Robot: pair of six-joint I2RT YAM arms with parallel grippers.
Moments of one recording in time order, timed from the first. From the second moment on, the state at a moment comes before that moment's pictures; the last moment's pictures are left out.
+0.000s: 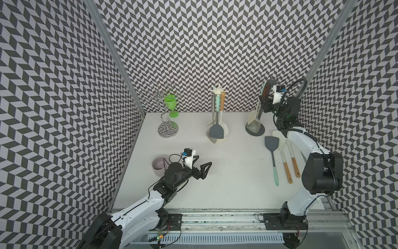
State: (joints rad) left arm -0.62 0.91 0.26 0.47 0.20 -0.36; right arm -0.01 1.73 1.39 0.35 -0.41 0.09
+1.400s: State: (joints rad) left arm -0.64 0.86 0.26 0.48 0.16 -0.38; right arm 0.07 1.39 1.08 0.30 -0.47 0.06
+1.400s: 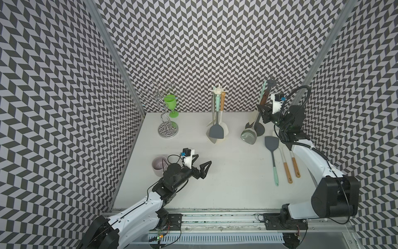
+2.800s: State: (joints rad) left arm -0.88 1.82 1.27 0.44 0.44 -1.97; right arm 0.33 0.70 0.29 0.95 -0.06 0.07
